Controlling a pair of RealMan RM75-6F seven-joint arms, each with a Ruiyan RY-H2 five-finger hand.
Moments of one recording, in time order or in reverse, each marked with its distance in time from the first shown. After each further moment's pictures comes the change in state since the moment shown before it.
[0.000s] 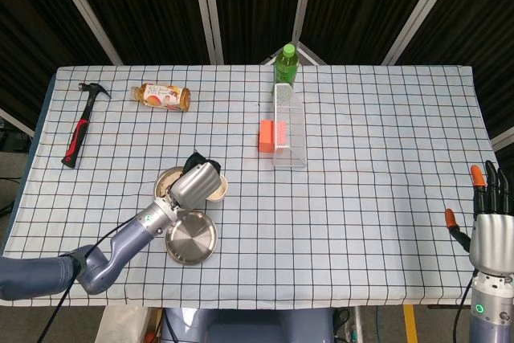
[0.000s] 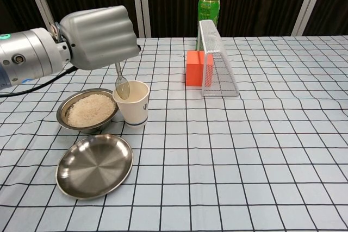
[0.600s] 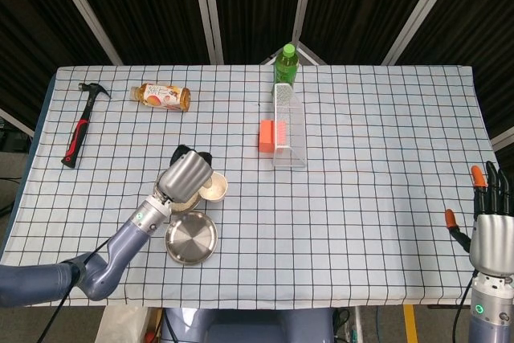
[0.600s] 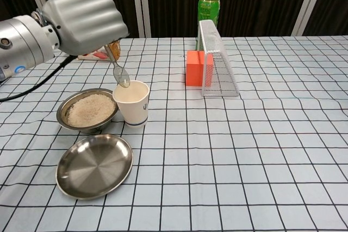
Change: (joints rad) left arm 0.076 -0.011 -0.084 -0.067 -0.110 0.087 -0.085; right arm -0.003 -0.003 0.000 0.000 0.001 0.004 -0.001
